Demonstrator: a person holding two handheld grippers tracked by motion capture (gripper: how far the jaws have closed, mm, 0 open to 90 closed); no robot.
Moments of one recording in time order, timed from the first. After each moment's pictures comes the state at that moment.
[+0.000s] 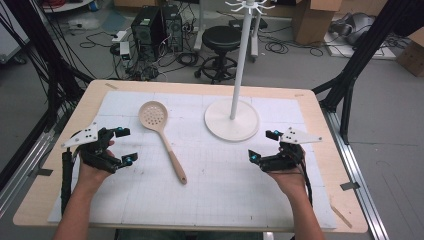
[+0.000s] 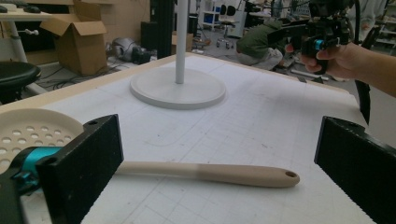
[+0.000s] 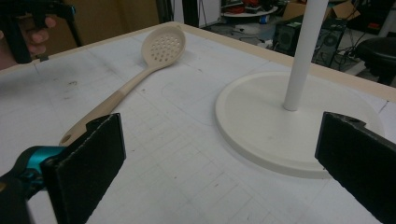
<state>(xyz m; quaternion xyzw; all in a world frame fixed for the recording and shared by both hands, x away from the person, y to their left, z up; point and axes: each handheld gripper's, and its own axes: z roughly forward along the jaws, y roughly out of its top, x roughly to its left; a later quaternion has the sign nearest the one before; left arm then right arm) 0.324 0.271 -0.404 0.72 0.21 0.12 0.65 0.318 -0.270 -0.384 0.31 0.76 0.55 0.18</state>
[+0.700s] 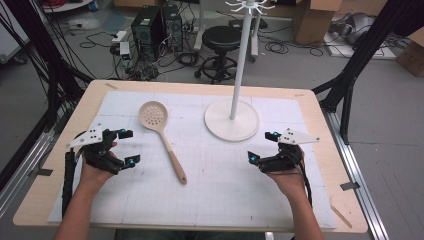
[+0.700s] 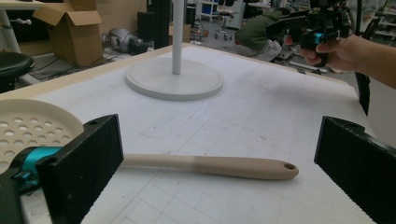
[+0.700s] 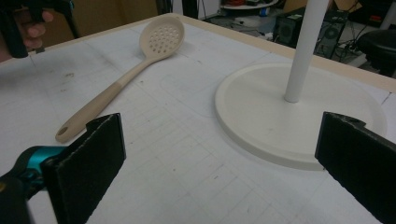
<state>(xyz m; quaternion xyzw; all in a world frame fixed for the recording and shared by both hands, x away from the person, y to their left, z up) 0.325 0.266 -0.407 0.74 0.21 0.11 0.63 0.317 -0.269 -0.388 0.31 0.77 0.53 0.17</state>
